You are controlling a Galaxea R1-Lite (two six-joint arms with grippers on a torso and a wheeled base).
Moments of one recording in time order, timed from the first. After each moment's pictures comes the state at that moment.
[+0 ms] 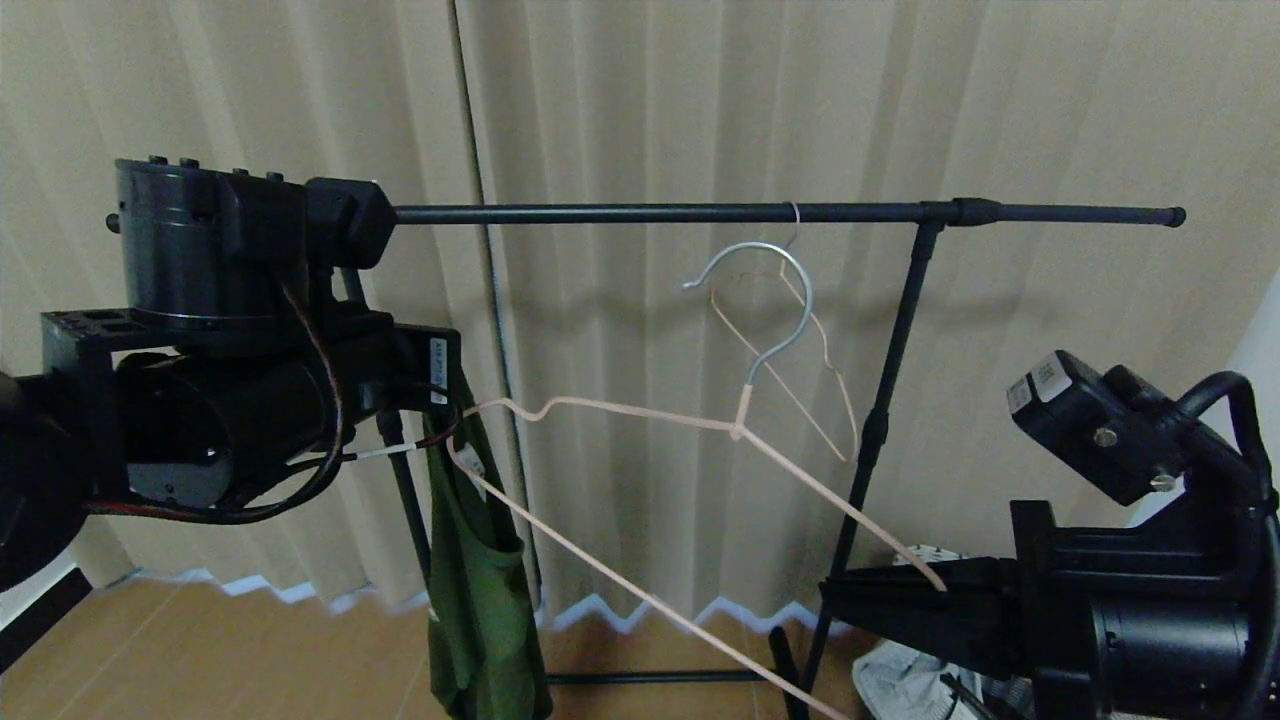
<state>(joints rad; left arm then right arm) -0.52 1.55 -0.99 -0.24 0.42 -0.03 0.82 1.30 -0.76 -0.07 0.19 0.17</state>
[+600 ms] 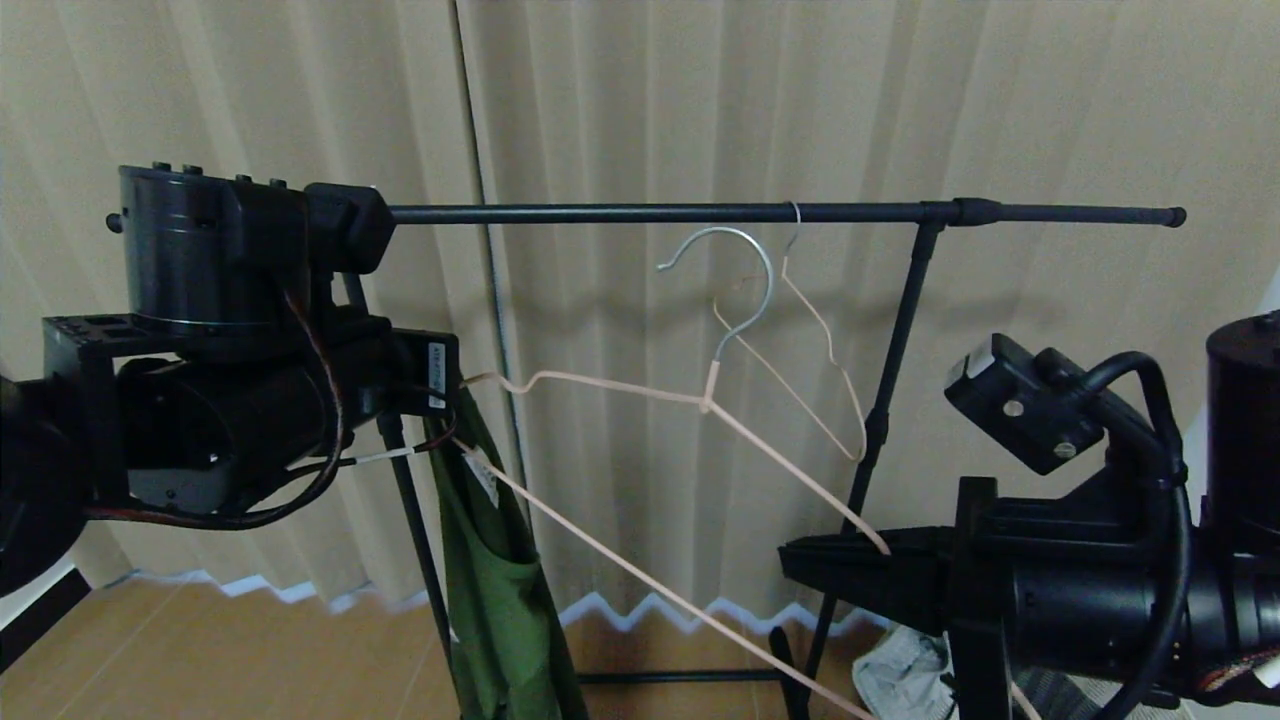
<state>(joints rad) -0.52 1.55 -0.98 -0.23 0.44 -0.03 0.82 1.38 -0.77 -0.16 0.16 0.17</state>
